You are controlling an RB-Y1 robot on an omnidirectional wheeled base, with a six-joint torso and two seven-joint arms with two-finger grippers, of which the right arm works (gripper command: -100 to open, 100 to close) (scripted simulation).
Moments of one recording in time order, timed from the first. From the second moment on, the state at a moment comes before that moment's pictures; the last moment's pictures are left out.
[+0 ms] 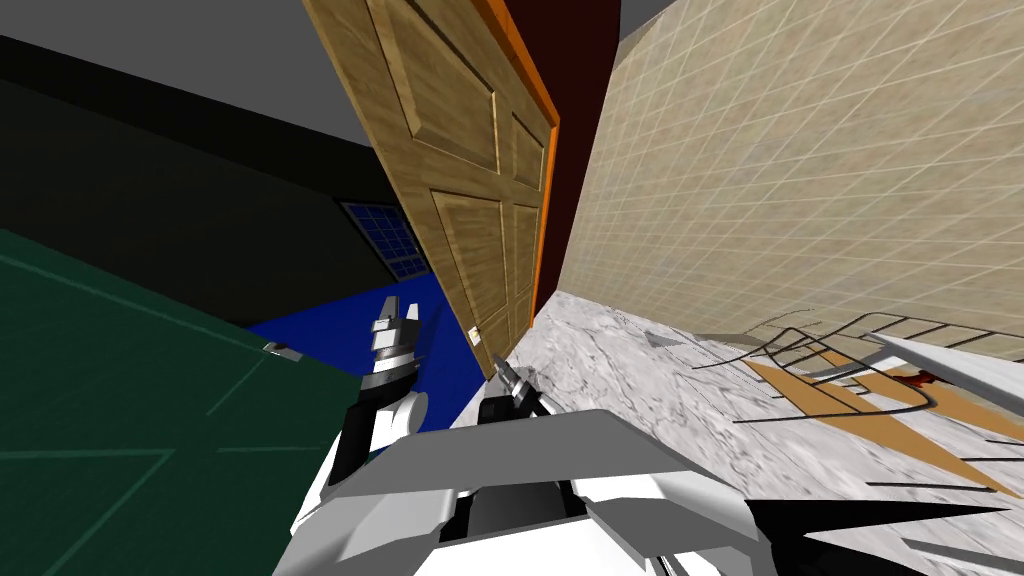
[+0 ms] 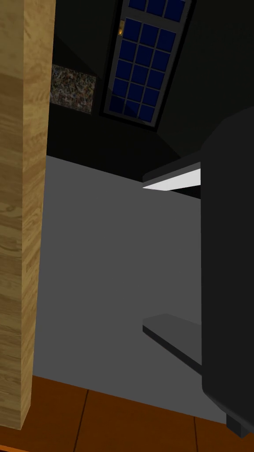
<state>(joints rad) 0.07 -0.10 0.77 -1.02 0.01 -0.71 -0.03</state>
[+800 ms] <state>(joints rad) 0.02 -0.09 0.82 -0.92 0.01 -0.73 -0.04</state>
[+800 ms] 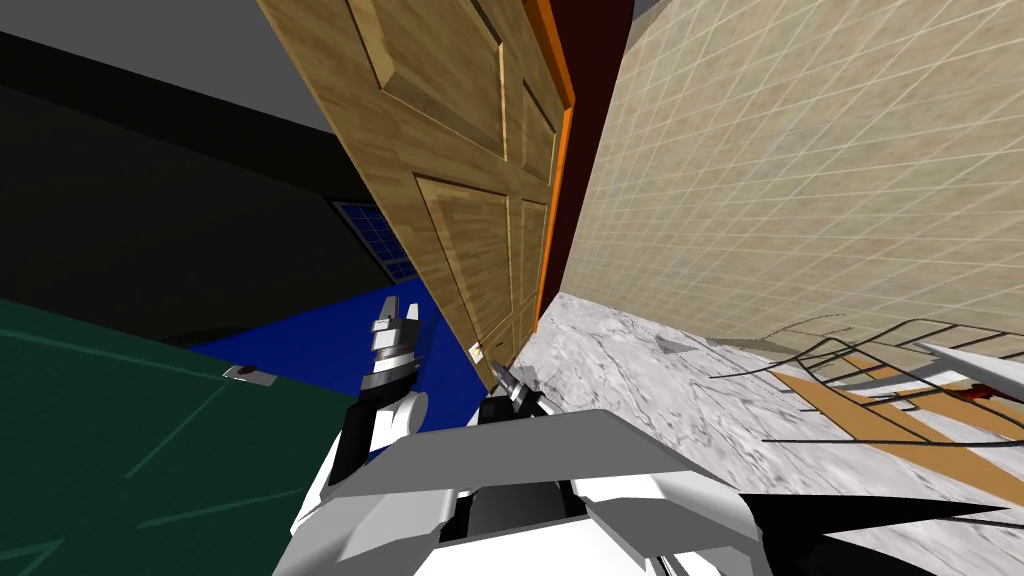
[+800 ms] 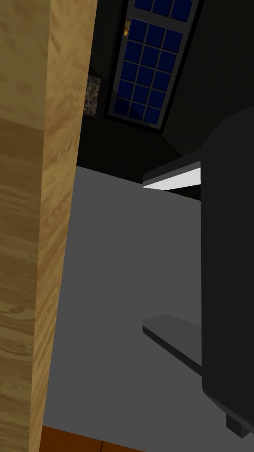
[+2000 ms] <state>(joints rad) 0.01 -0.07 0.80 -0.89 0.01 -0.74 -0.04</state>
